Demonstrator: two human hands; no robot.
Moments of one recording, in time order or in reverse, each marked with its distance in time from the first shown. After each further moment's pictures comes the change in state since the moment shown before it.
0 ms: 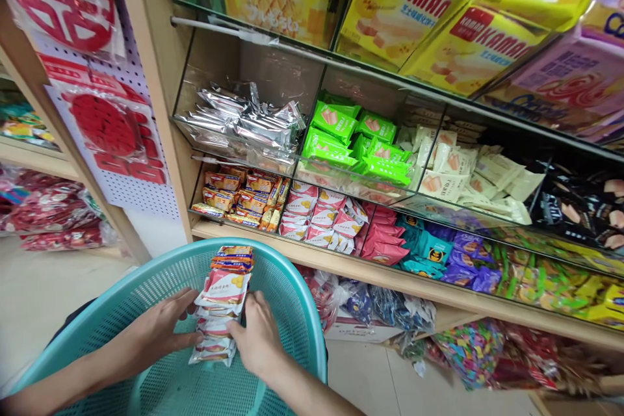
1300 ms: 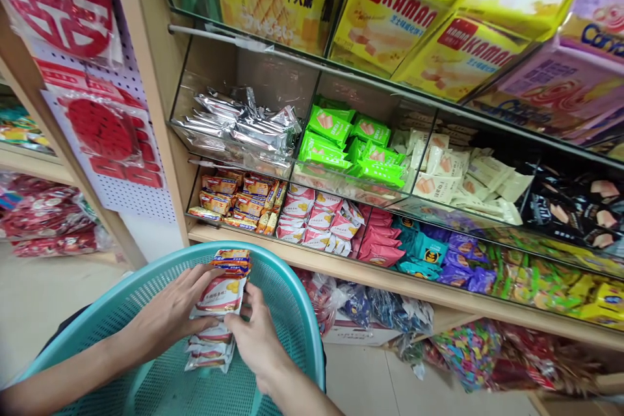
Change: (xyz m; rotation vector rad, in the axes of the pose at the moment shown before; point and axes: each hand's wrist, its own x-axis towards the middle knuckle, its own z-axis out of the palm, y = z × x) left_hand 0.028 0.039 -0.025 0.175 0.143 0.156; right_hand -0.009 -0.026 -0.010 0.866 0.019 0.162
